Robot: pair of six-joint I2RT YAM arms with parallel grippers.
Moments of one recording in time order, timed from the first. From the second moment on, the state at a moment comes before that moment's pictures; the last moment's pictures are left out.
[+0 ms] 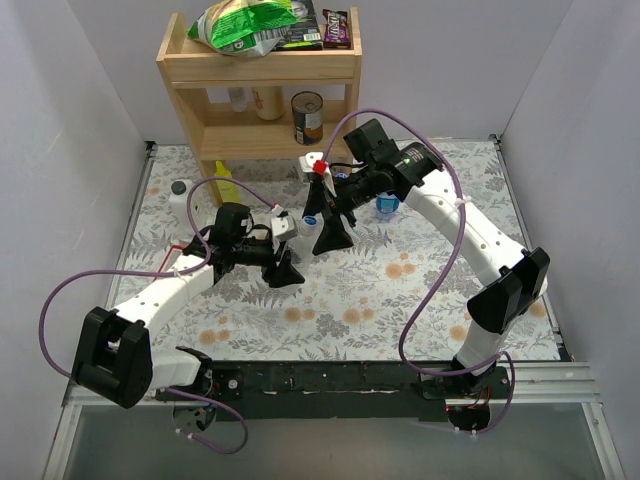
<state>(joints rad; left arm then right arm) -0.41 1.25 0.78 -0.25 0.92 0.40 0.71 1.74 1.92 -1.08 -1.01 -0.68</state>
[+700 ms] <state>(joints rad) -0.37 1.25 0.77 -0.18 0.93 0.32 0.65 1.67 1.84 -1.15 -0.89 -0.64</state>
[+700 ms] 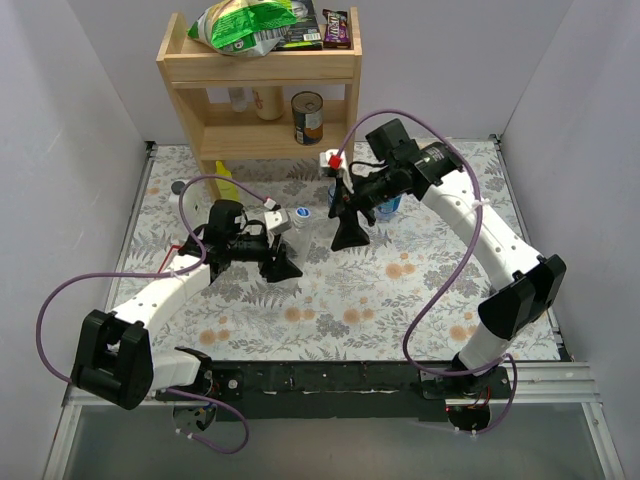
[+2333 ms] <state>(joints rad) -0.39 1.32 0.85 -0.26 1.00 0.31 0.58 1.66 1.84 -0.99 -0.95 -0.49</state>
